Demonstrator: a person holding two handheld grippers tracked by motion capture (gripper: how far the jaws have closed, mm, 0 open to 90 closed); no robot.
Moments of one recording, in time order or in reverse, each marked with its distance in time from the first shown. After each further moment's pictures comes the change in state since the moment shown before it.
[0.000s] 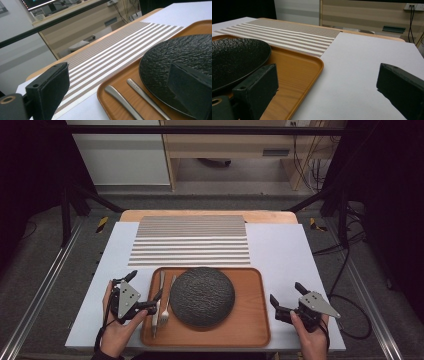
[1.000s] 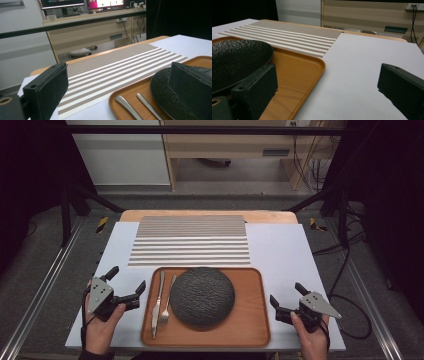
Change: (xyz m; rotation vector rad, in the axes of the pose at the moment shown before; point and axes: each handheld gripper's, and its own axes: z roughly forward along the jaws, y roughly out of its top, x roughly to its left) left arm 0.040 -0.001 -0.023 -0.113 0.035 -0.207; right arm 0.000 0.001 -0.002 -0.007 0.015 0.009
